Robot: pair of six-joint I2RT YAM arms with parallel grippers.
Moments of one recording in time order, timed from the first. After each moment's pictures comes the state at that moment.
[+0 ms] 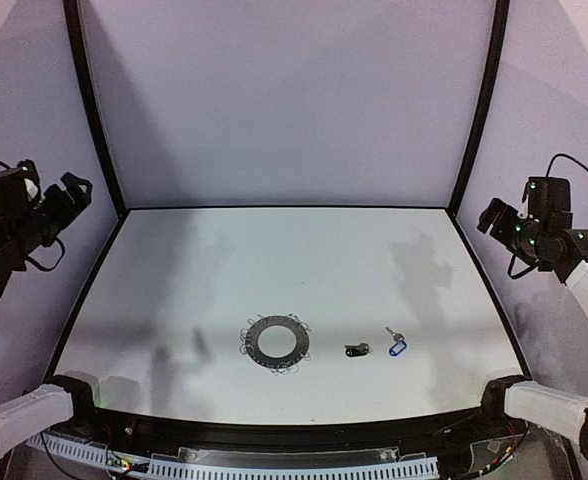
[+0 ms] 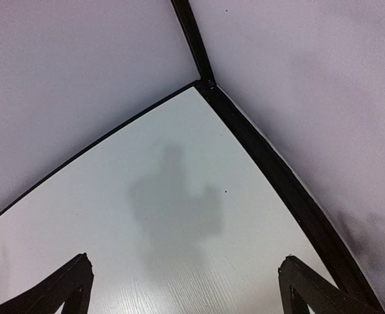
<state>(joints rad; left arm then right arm) -0.07 0.76 1.04 -0.51 -0.14 -0.60 0.04 0.88 1.00 -0.64 0.23 0.49</state>
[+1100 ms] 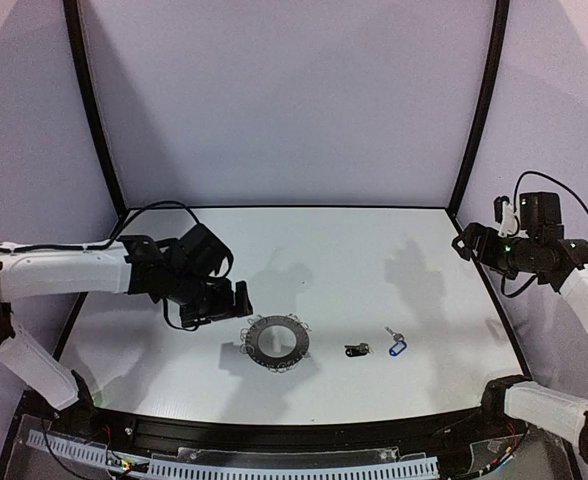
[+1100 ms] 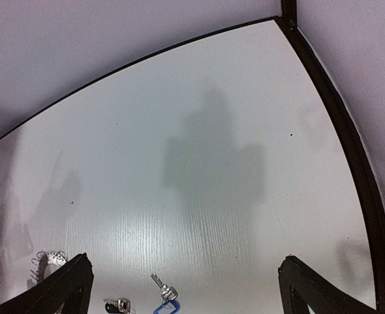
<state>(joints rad) -0.83 1.45 1.05 -0.61 -0.04 -0.88 0.04 0.88 0.93 -0.70 -0.12 0.34</state>
